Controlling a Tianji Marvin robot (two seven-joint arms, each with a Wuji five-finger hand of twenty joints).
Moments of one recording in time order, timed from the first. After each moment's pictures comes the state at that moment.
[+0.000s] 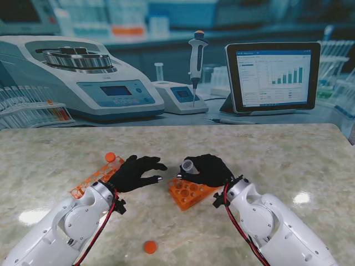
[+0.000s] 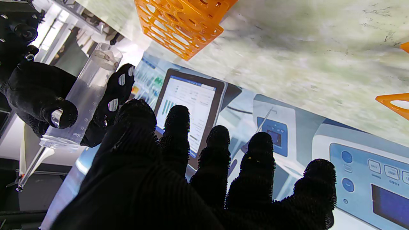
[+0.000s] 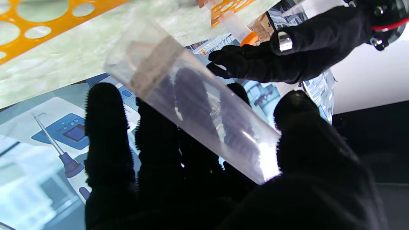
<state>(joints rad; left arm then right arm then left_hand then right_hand) 1.56 -1.09 -1.19 -1.60 0.62 -0.30 -0.03 -1.48 -1.12 1.08 -1.55 -0.61 -0.37 -0.16 0.91 -0.10 0.01 0.01 0.56 -0.03 0.26 0.24 0.50 0.09 0.07 0.14 0.37 0.22 0.05 0.22 0.03 0.43 0.12 0.29 0.69 -0.33 0.37 -0.15 0.81 -0.05 0.82 0.45 1.28 0.07 0.38 0.48 1.18 0.12 0.38 0.37 0.75 0.29 1.06 0.11</state>
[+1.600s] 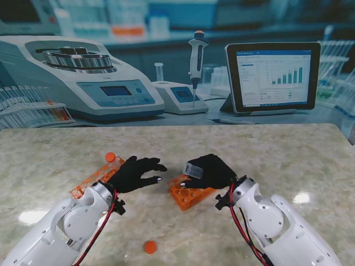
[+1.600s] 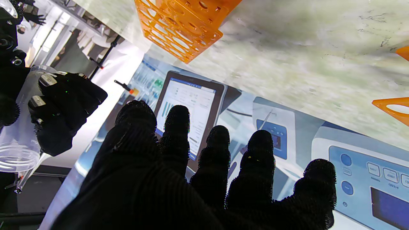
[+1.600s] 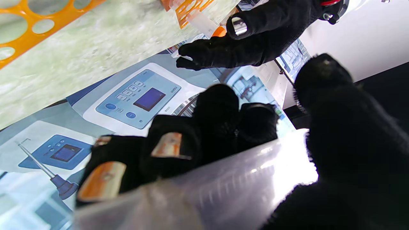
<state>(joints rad) 1.56 -1.08 -1.19 -1.60 0.62 -0.30 -0.04 -1.52 -1.12 1.14 -1.60 -0.43 -0.44 -0.02 0.91 -0.09 0.01 0.01 0.56 -0.03 0.26 0.24 0.50 0.09 0.07 0.14 0.39 0.22 0.06 0.22 0.03 0.43 0.12 0.29 0.54 -0.66 0.63 -0.11 1.01 -0.24 1.15 1.18 1.39 -0.11 0.92 0.86 1.28 -0.08 1.39 0.88 1.12 0.03 1.72 0.81</state>
